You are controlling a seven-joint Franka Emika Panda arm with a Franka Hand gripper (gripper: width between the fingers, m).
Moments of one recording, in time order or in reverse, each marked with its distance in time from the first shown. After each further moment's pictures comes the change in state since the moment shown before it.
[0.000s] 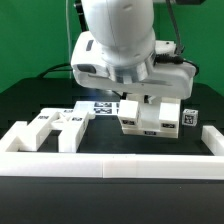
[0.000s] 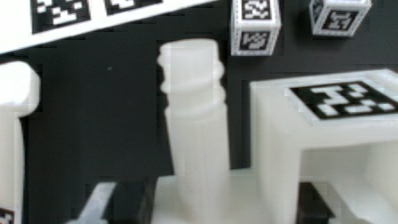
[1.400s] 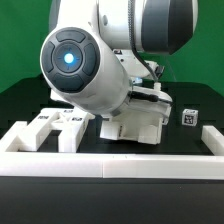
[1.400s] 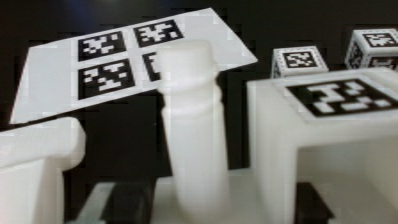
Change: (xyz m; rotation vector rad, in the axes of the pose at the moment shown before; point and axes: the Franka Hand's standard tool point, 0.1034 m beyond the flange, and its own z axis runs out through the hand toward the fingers) arm 0.014 0.031 0.018 -0.015 -0.289 0.053
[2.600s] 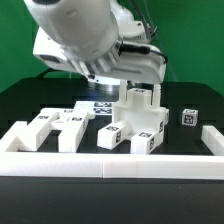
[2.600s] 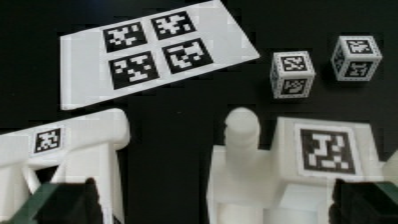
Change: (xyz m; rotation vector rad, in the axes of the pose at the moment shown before) arm -0.047 0.016 -0.054 0.024 0.145 -0.020
